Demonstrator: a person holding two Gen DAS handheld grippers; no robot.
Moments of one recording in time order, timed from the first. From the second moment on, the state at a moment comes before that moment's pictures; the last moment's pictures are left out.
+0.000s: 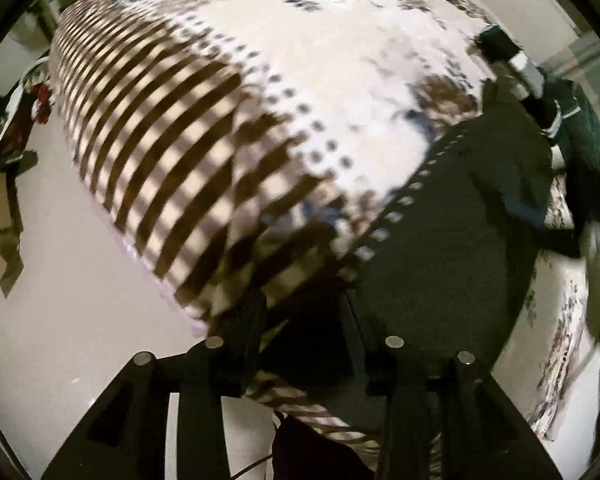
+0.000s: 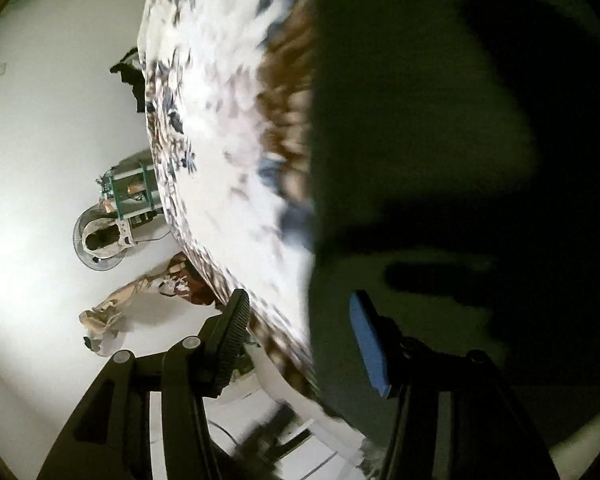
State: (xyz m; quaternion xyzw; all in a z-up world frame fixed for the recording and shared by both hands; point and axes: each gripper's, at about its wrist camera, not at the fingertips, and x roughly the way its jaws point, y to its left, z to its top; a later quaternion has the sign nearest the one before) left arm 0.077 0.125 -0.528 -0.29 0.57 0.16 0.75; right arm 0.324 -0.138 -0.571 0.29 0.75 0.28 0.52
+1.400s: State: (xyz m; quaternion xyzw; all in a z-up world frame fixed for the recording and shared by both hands) left arm 0.528 0.083 -0.581 -0.23 0.54 -0.16 0.80; right arm 0.605 -0.297 -0.609 0.32 0.62 0.02 0.72
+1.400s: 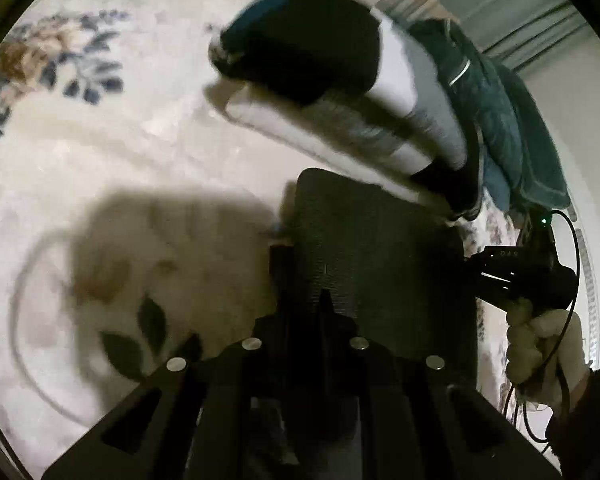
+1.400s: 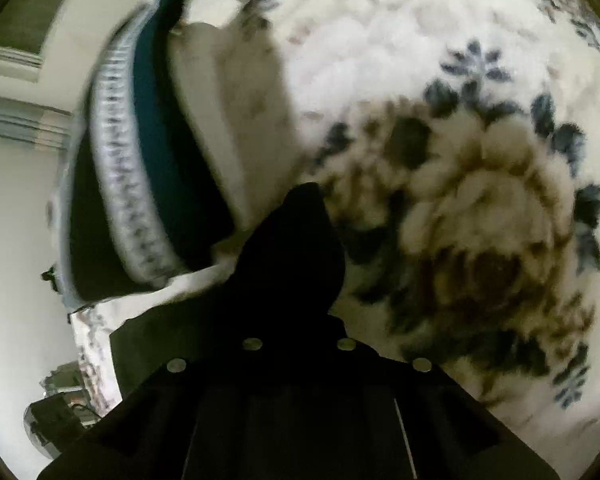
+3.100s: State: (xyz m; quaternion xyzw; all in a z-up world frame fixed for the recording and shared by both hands) left arm 0.141 0.076 -0.574 -0.23 0.61 -0.16 0.74; right arm 0.143 -0.102 -0.657 0.46 0.70 0.13 0.53
